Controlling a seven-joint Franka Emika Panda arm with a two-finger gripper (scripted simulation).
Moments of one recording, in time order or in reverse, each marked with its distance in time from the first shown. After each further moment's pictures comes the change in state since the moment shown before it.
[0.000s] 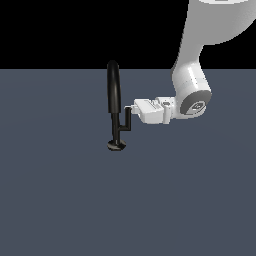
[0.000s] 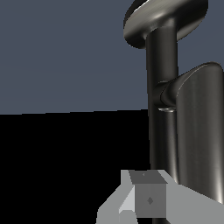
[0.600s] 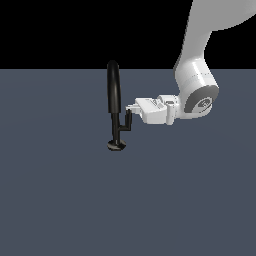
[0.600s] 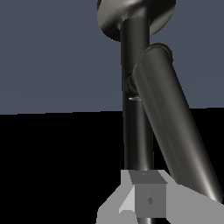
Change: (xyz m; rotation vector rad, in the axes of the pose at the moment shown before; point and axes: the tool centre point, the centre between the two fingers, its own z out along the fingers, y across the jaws) arm -0.010 0.027 0.000 0.005 0.003 -0.005
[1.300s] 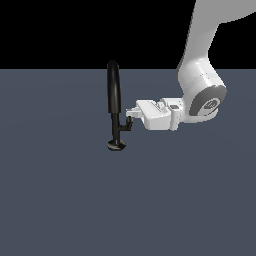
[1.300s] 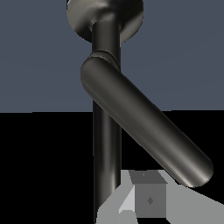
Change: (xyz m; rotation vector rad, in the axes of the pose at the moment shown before) arm 0.004 0.031 0.000 -0.001 0.002 -0.020
